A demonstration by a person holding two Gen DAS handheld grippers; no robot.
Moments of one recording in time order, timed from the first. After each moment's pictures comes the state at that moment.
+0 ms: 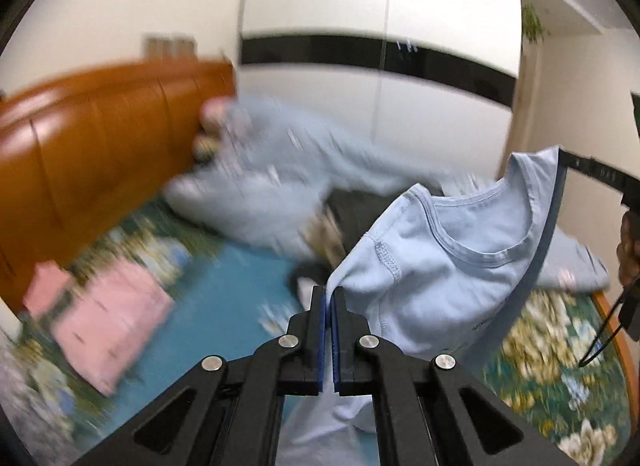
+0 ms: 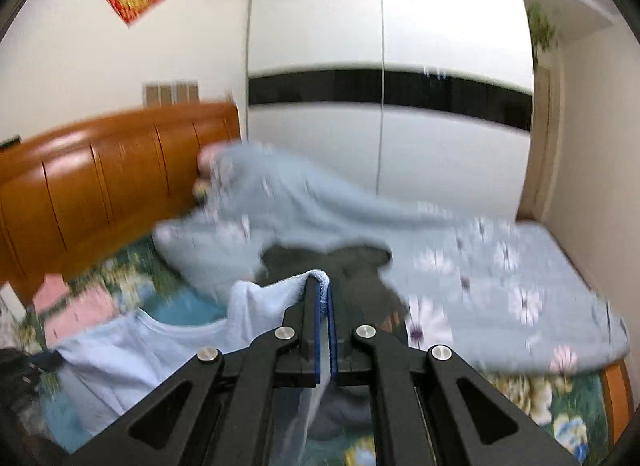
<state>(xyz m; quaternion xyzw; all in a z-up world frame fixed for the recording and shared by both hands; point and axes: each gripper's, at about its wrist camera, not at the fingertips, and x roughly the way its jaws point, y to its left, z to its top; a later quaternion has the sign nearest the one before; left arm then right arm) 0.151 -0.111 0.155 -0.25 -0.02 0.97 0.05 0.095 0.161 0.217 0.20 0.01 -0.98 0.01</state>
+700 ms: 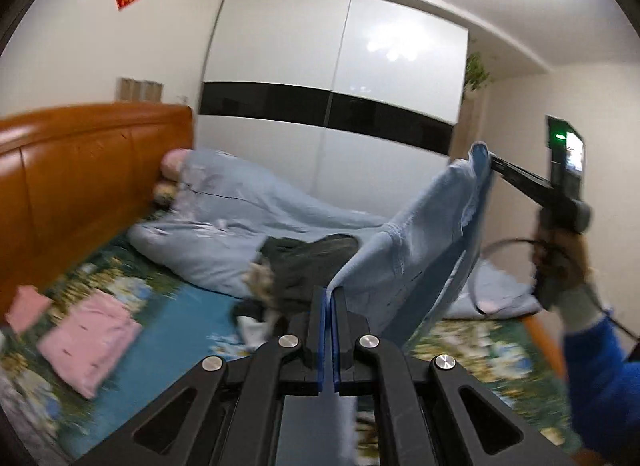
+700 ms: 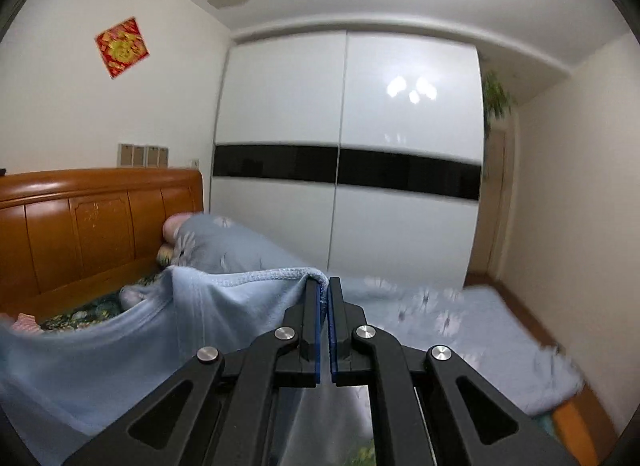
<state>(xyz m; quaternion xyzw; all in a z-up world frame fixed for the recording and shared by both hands) 0.273 -0.096 0.235 -0.21 -0.09 0.96 0.19 0.163 0.191 0.319 0.09 0.05 -0.99 -0.06</state>
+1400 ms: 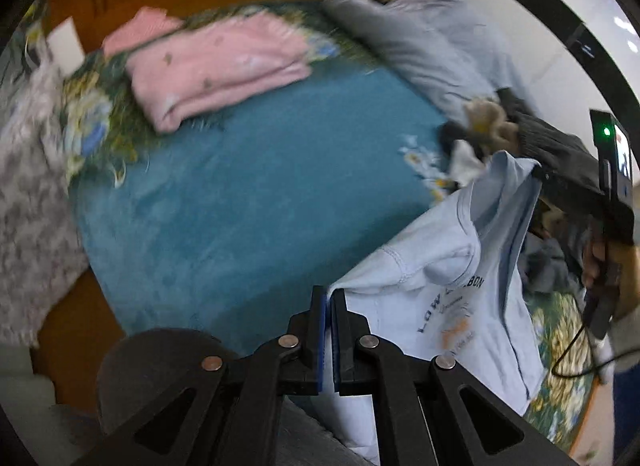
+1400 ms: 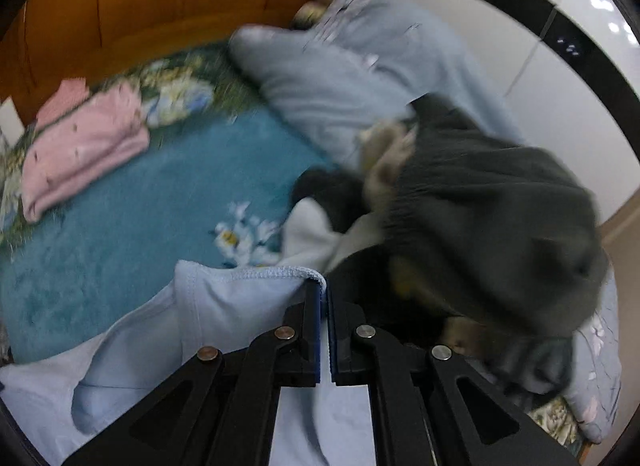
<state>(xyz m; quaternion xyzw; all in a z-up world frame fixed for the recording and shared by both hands) 0.195 -0.245 -0.074 -0.51 -0.25 0.81 -0.13 -0.066 -0.050 -0.025 0.45 0.20 -0.86 0.12</state>
